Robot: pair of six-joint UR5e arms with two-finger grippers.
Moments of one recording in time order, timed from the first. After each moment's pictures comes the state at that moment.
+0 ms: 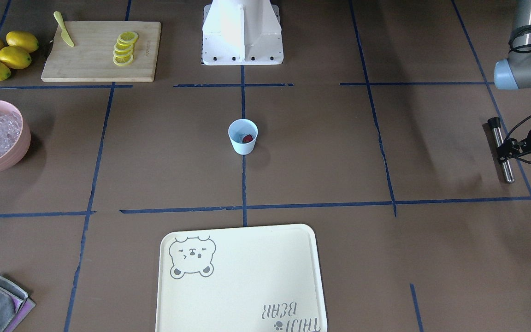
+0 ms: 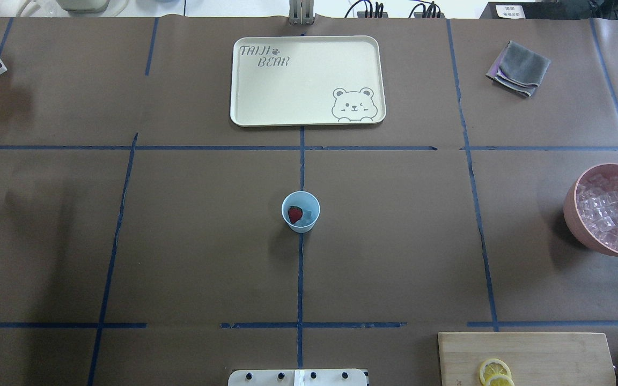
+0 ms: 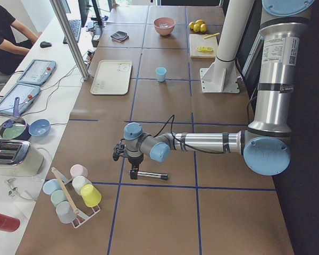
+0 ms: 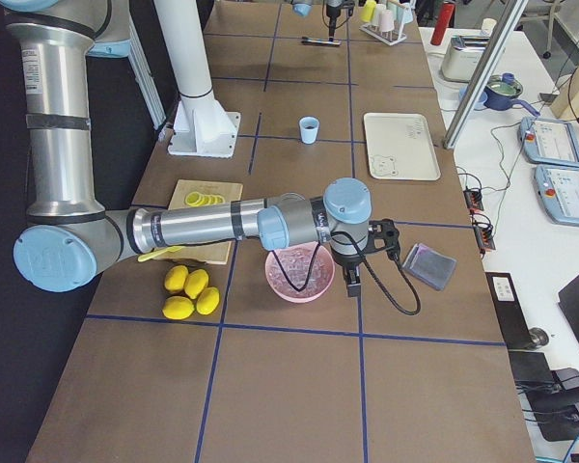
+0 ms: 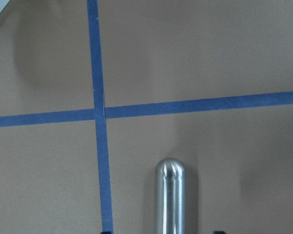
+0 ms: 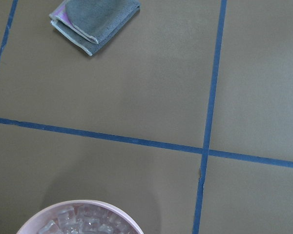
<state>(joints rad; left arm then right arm) -1.16 -1.60 -1.43 -2.02 -2.14 -0.44 1.54 -1.56 1.73 -1.47 2.39 0.08</state>
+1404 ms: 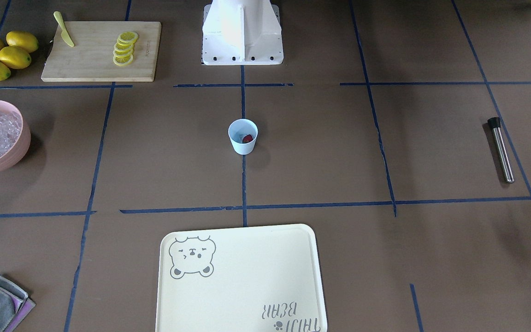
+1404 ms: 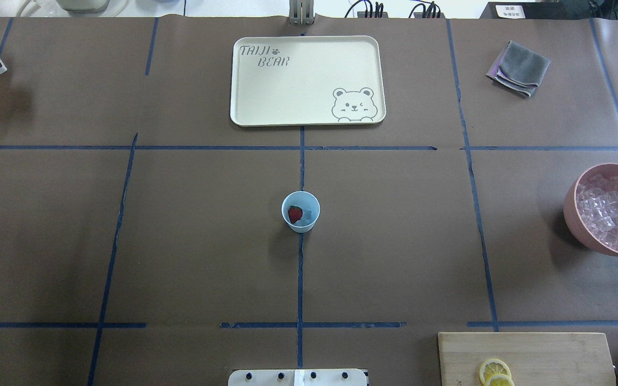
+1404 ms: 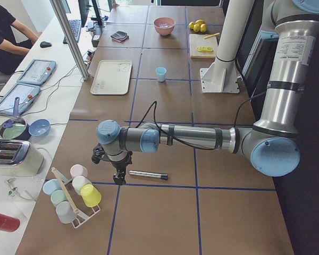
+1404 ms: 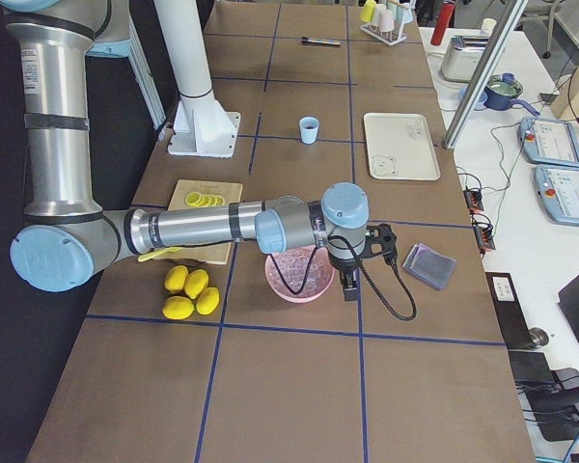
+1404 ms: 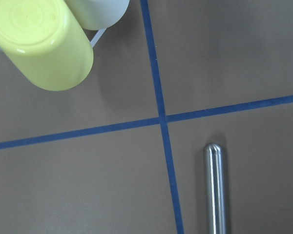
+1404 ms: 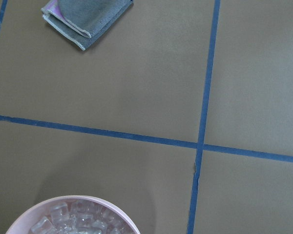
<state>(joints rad) -1.54 -1.68 -1.51 -1.49 -2.37 0.12 1.54 -1.58 1.72 -1.47 2.38 0.08</state>
